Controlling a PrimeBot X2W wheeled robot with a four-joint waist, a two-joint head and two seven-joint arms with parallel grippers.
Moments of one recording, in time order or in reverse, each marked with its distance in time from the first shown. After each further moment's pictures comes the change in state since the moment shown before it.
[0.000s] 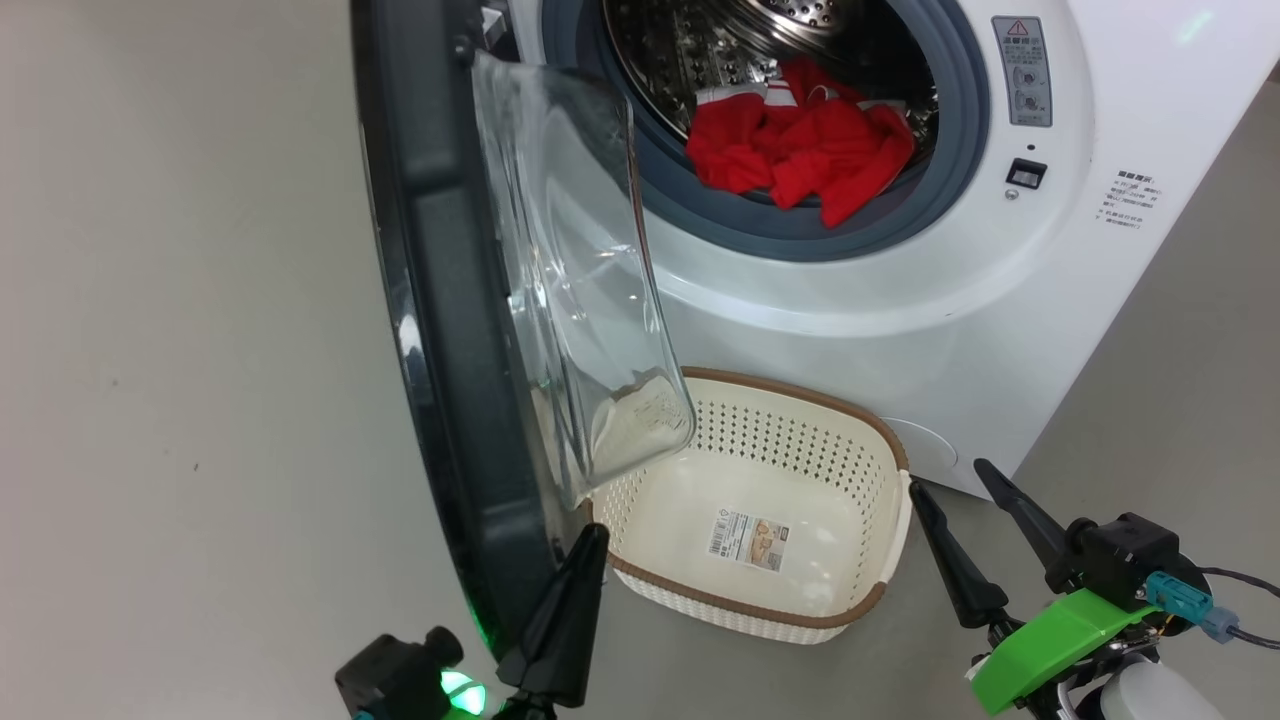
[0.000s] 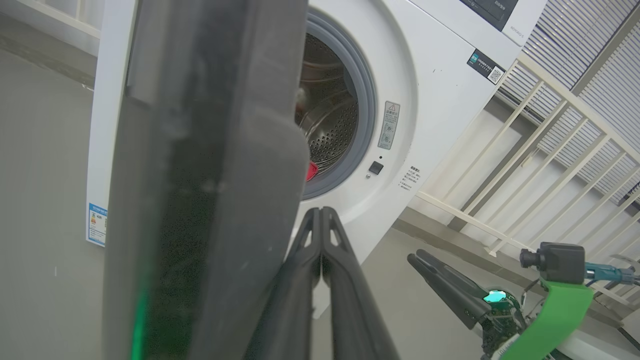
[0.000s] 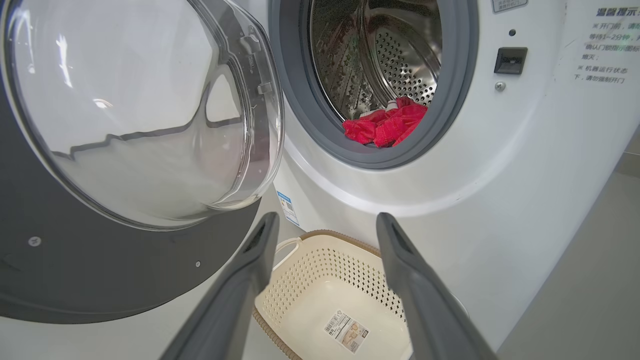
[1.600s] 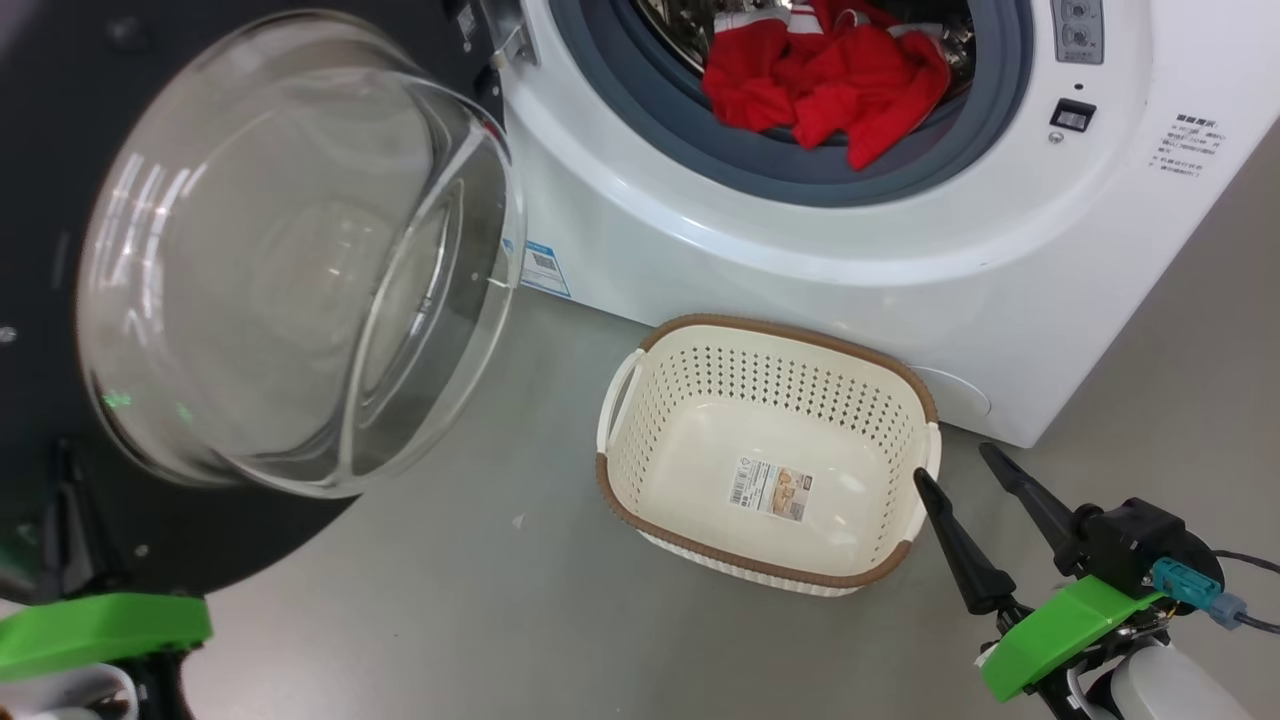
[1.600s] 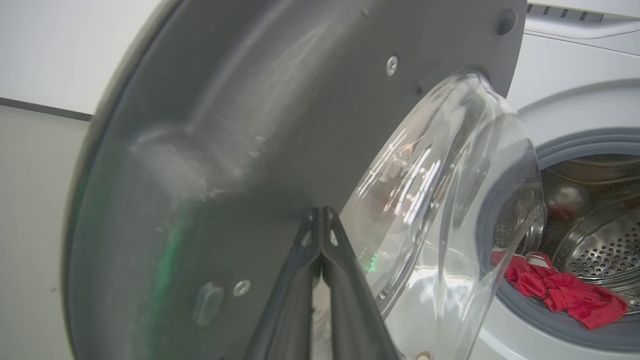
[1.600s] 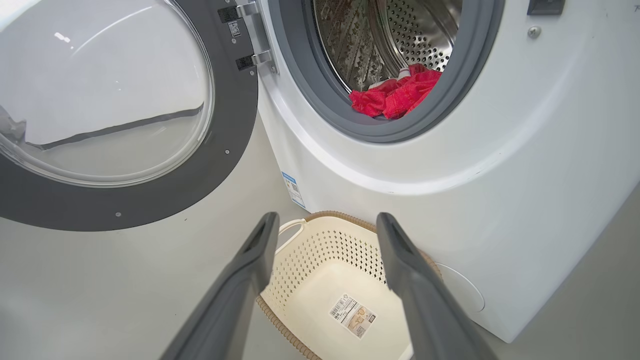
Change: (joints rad) left arm -0.173 -0.022 0.777 0.261 0.164 -0.054 0.000; right arm -0.021 -0.030 0.017 -0.011 -0.009 0.000 0.000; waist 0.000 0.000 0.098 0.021
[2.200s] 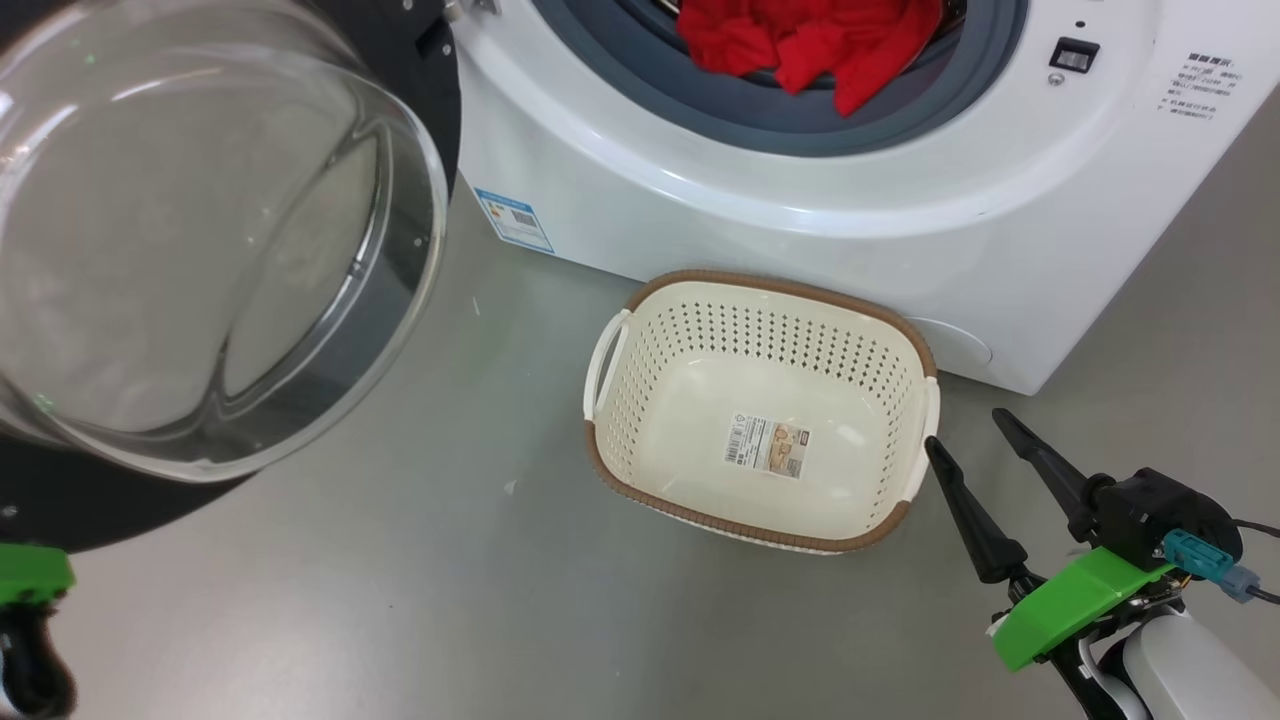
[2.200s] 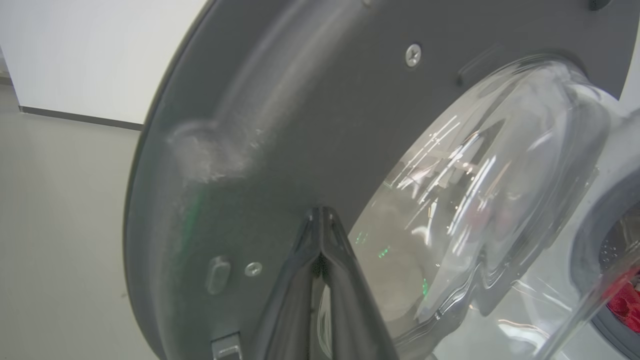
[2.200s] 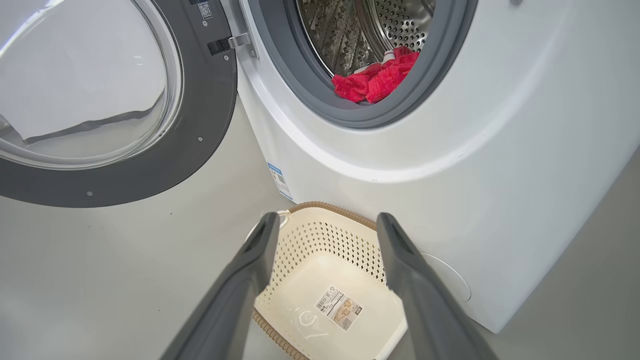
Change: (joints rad) left arm -0.189 0.072 0.213 0.234 0.085 -0.054 0.000; right arm -0.045 -0.023 -0.005 -0.001 -0.023 0.000 0.000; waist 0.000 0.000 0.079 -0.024
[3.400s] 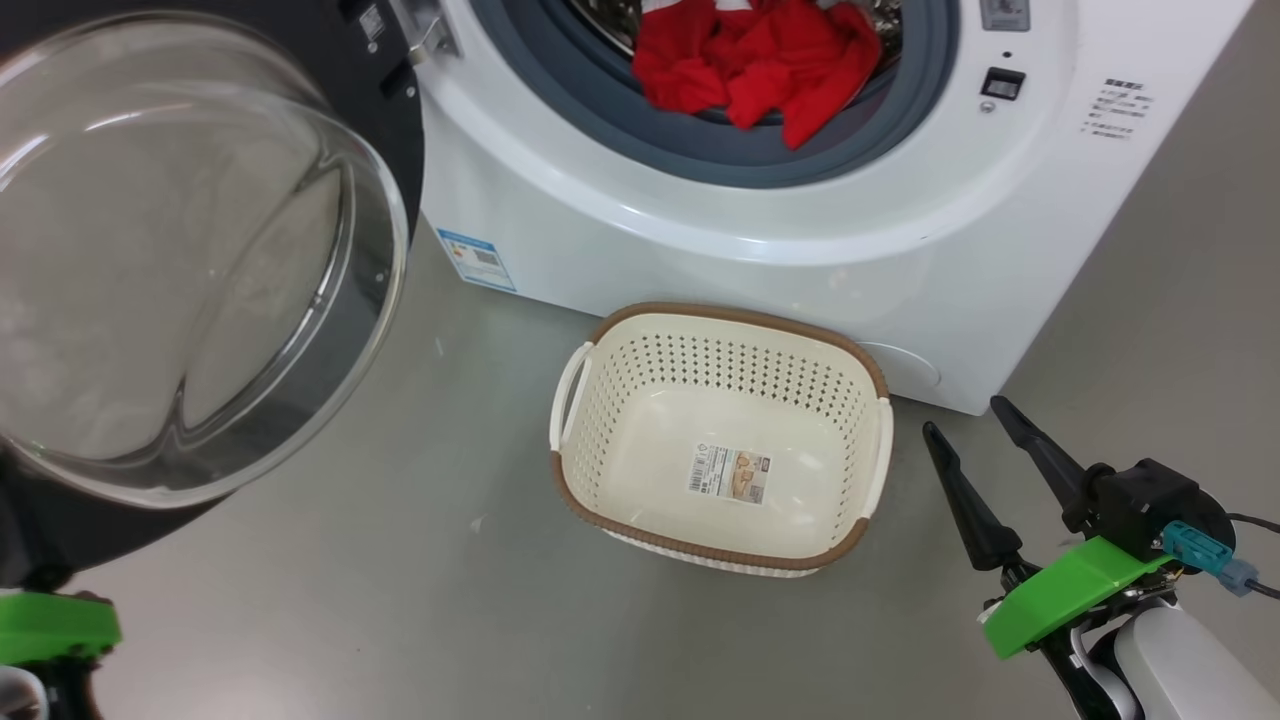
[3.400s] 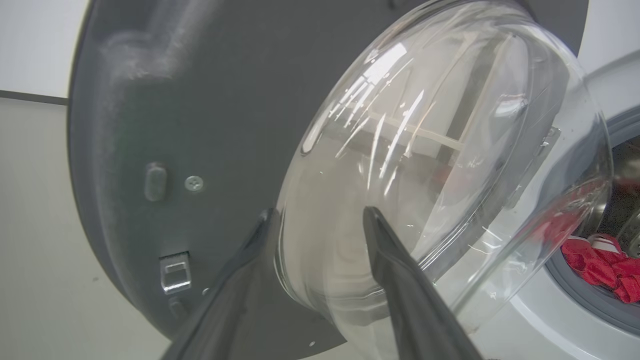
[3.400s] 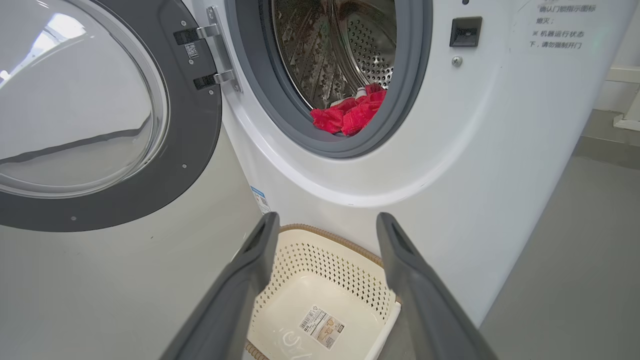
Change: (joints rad) left arm 0.082 0.023 -0.071 0.007 -0.034 -0.009 0.000; right arm -0.010 0.033 -0.030 0.001 -0.013 0.000 0.000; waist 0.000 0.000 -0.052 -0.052
